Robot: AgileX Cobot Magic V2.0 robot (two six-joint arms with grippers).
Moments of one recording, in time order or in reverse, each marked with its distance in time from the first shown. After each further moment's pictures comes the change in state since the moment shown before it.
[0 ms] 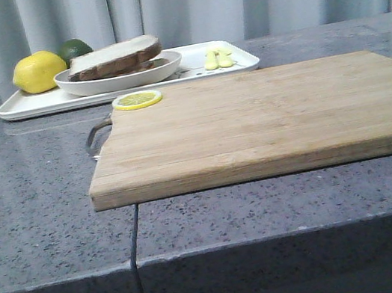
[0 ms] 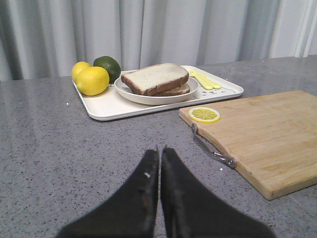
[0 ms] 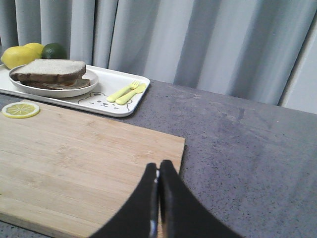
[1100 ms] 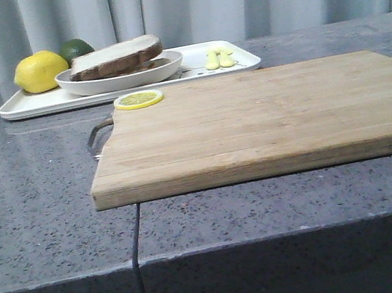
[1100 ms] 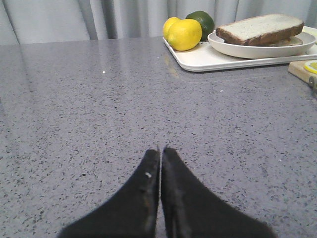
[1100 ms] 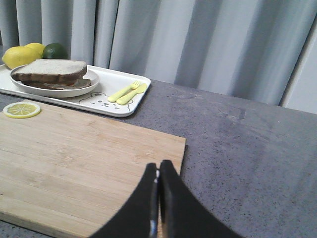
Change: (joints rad) left arm 0.308 -0.010 0.268 0.069 -0.198 -0.002; right arm 0.000 -0.002 0.000 0.000 0.002 0.000
